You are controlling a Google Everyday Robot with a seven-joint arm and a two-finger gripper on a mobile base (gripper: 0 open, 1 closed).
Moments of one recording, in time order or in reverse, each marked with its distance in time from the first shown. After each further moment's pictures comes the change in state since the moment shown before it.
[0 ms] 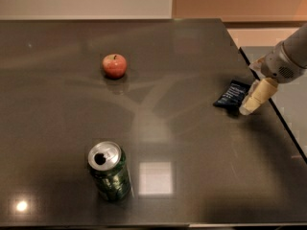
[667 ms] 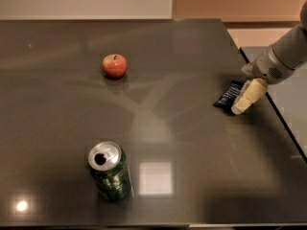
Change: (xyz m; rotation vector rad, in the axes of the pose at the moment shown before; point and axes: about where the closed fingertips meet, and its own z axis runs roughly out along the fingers) arm -0.006 -0.007 0.025 -0.043 -0.016 0.031
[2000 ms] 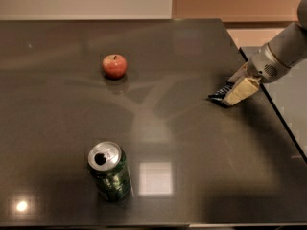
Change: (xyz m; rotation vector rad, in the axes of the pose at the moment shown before) arm -0.021 0.018 0.000 -0.086 -0.049 0.020
